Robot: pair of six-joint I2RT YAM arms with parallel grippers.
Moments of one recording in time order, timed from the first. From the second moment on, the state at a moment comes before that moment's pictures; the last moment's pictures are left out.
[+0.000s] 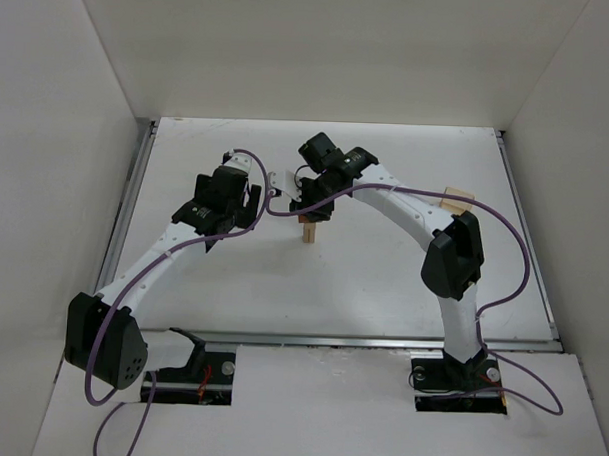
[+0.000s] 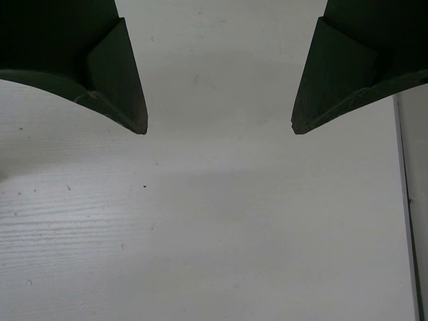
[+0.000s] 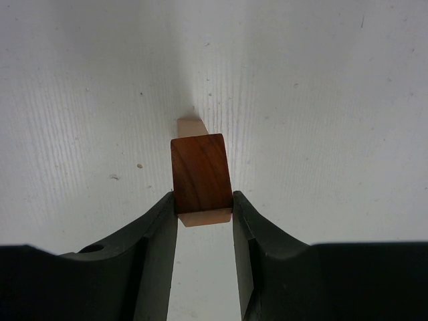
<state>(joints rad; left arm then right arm) -0.42 1.25 0.99 -0.52 -0.41 -0.08 0.74 2.07 1.98 -0.99 -0.25 -0.81</state>
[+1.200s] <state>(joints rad) -0.42 1.25 0.99 -0.52 -0.41 -0.07 0.74 2.07 1.98 -0.99 -0.24 -0.78</state>
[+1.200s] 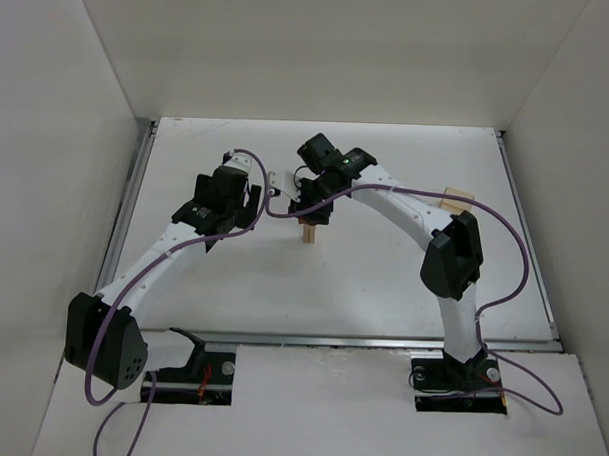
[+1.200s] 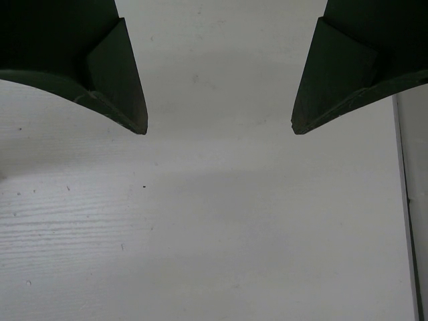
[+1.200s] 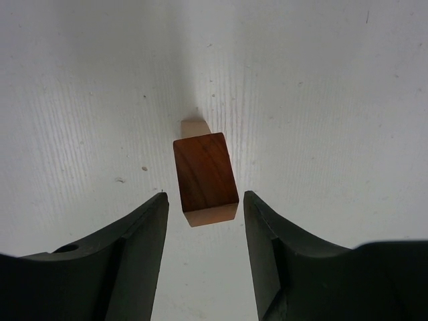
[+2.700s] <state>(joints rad) -0.46 1.14 0.96 -0.48 -0.57 -0.09 0.26 0.89 1.28 -0.90 0.92 0.65</state>
